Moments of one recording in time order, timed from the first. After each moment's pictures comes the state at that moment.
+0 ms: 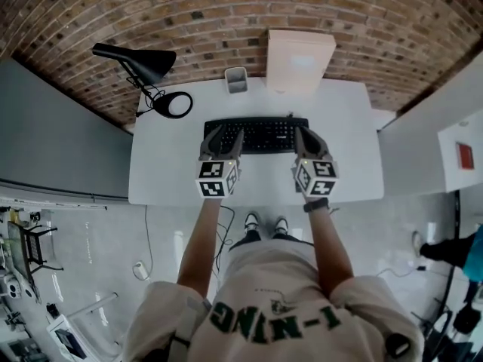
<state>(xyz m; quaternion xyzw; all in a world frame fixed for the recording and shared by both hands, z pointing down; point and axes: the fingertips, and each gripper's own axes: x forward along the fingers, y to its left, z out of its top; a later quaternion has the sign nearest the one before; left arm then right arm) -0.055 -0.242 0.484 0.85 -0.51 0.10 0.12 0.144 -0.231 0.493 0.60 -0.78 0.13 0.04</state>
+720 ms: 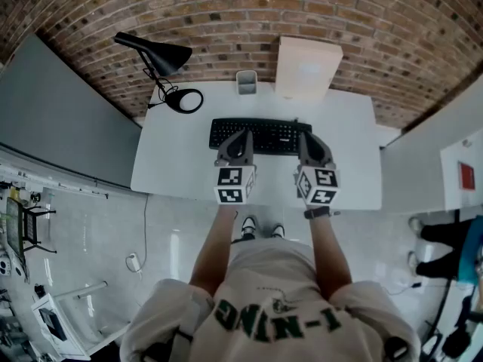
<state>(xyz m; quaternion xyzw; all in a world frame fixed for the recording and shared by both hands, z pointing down) -0.020 -0.198 0.452 0.83 -0.55 0.07 0.08 0.148 -0.199 0.460 0.59 -0.80 0.09 0.04</state>
